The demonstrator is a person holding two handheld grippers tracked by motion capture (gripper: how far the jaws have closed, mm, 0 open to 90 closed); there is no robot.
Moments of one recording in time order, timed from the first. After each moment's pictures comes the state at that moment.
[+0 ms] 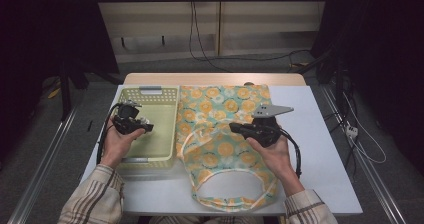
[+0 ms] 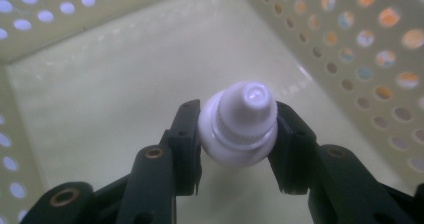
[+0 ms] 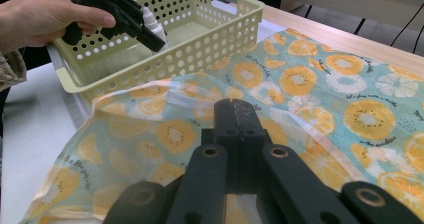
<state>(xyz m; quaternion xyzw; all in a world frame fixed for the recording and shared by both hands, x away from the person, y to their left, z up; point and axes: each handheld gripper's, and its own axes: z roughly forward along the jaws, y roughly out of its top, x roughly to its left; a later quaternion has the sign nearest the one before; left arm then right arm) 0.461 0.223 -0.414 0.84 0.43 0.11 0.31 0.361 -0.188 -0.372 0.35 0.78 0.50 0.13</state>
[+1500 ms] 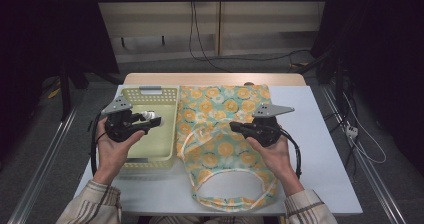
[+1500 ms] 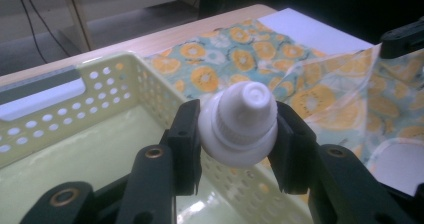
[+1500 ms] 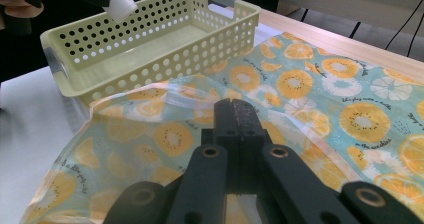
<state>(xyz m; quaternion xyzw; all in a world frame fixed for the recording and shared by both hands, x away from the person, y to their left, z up) 0.395 0.205 -0.347 0.79 0.34 0.13 0.49 0.361 -0.188 -0.371 0.35 0.78 0.50 0.13</state>
